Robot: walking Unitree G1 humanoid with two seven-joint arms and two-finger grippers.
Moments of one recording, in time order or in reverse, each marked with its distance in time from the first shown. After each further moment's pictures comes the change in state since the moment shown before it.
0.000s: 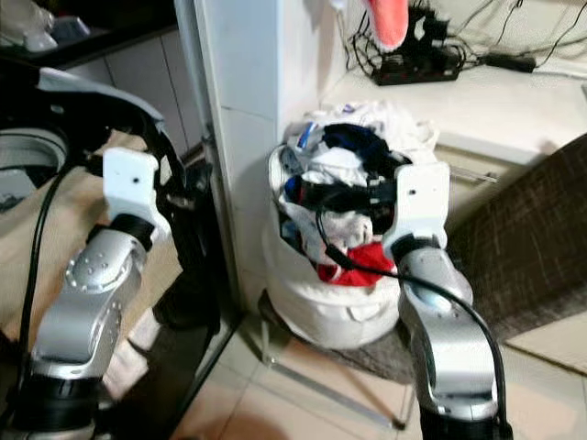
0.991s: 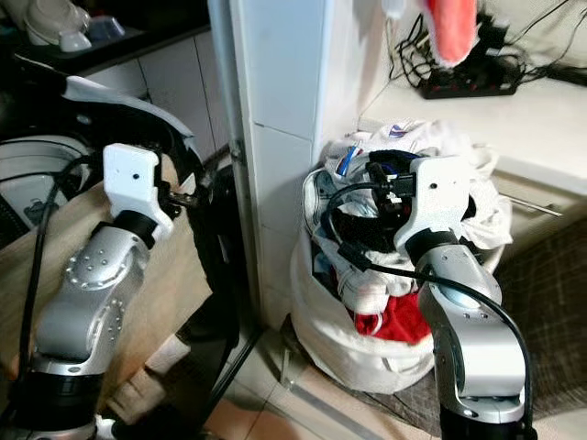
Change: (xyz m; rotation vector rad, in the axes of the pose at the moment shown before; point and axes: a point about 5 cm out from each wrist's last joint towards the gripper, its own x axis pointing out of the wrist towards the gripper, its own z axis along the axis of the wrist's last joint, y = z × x) left arm -0.001 0.000 0.001 -0.032 0.000 -0.019; right arm -0.002 -0.010 0.019 0.039 -0.081 0.129
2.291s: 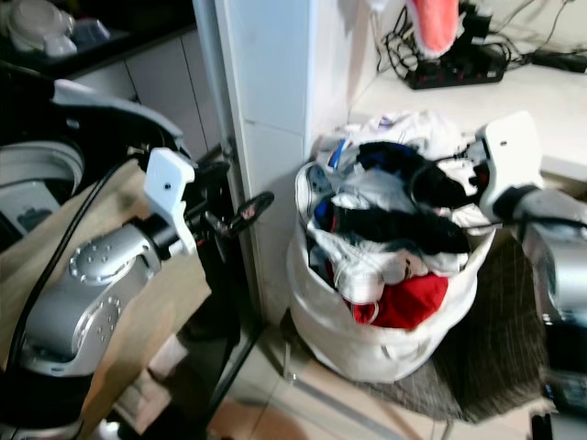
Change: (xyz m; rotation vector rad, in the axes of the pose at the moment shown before) left arm -0.005 -0.034 0.012 -0.061 0.037 -0.498; right arm 0.044 -0.113 -0.003 -0.176 0.245 0.106
